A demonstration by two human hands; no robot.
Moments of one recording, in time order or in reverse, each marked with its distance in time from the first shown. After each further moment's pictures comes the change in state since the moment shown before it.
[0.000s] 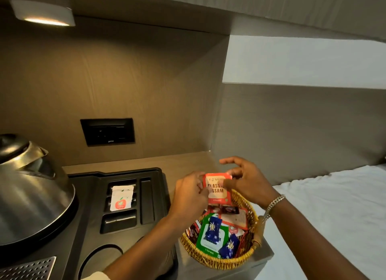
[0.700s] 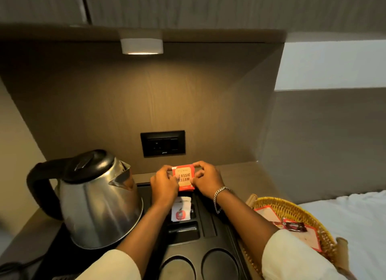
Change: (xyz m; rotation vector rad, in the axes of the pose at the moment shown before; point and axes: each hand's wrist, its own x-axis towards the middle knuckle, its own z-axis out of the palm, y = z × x) left_hand 0.052 -0.114 -0.166 0.132 0.487 -0.184; right_hand 0.115 -0.072 0.217 -0.047 0.045 -0.075
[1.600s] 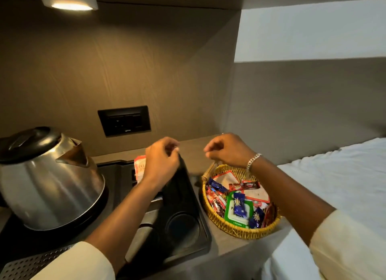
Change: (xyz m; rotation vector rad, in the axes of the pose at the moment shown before) left_hand -0.056 0.068 0.016 -0.082 -0.218 0.350; right_hand -0.071 0.019 -0.149 -0.165 -0.141 -0.022
